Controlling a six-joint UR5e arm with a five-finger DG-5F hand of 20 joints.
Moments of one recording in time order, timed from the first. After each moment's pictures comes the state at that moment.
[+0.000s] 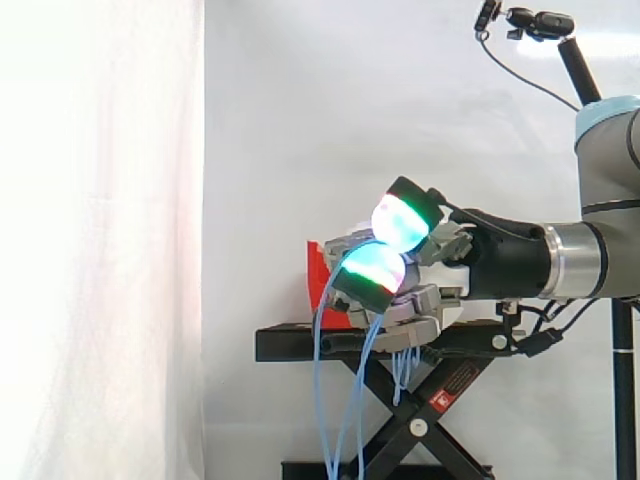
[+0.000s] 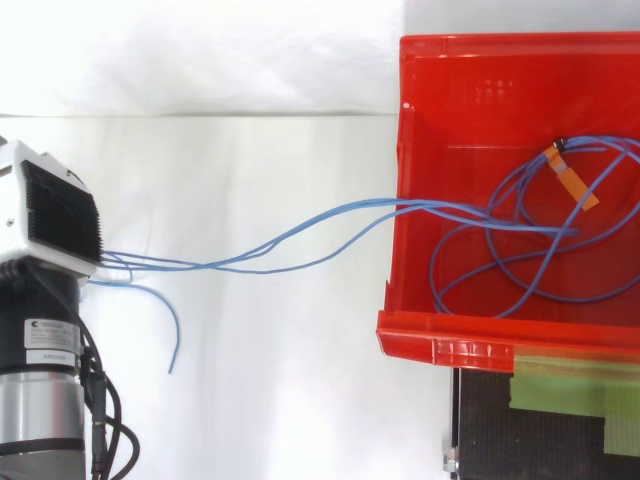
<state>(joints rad) 0.11 -2.25 -1.19 -2.86 -1.64 -0.20</state>
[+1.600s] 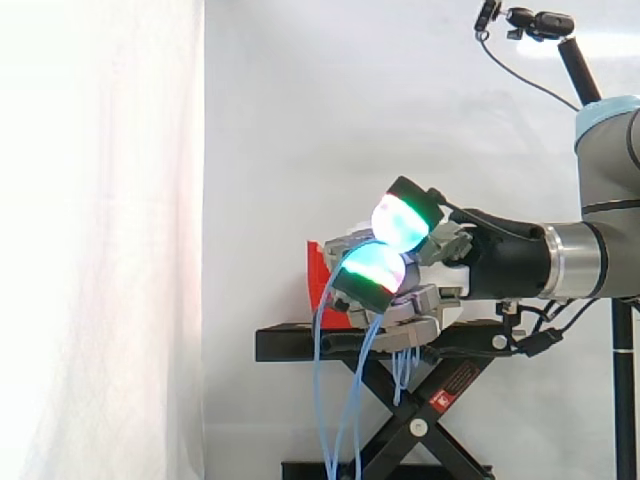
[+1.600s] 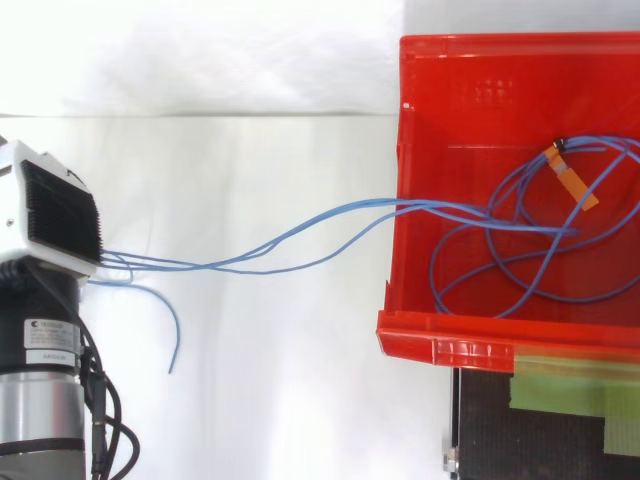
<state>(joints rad) 0.11 -2.26 -1.19 -2.86 -1.64 -0.20</state>
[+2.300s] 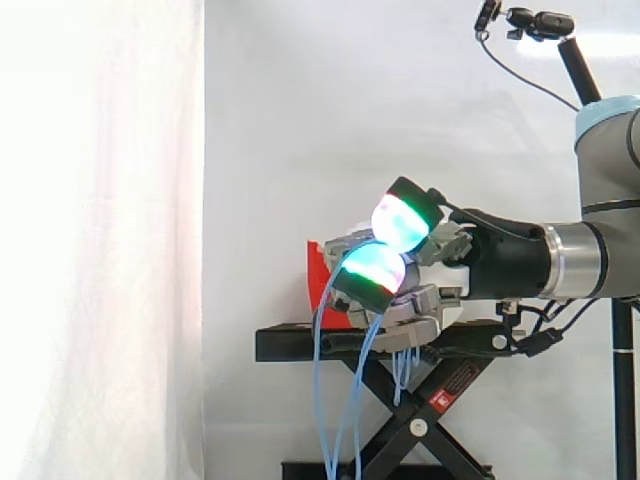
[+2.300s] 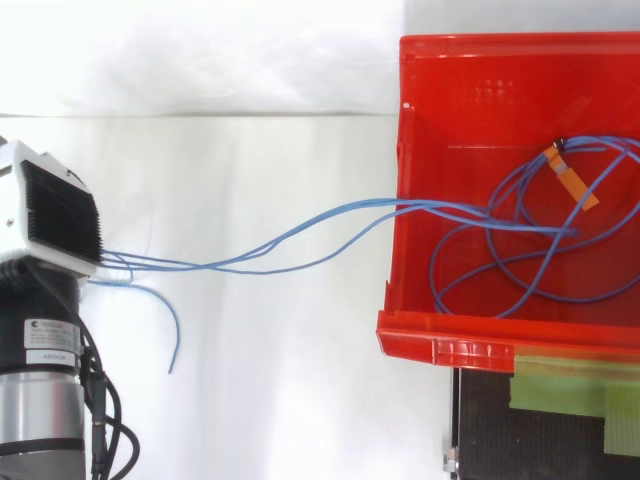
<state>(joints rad) 0.11 -2.25 -1.19 -2.86 -1.64 -0.20</state>
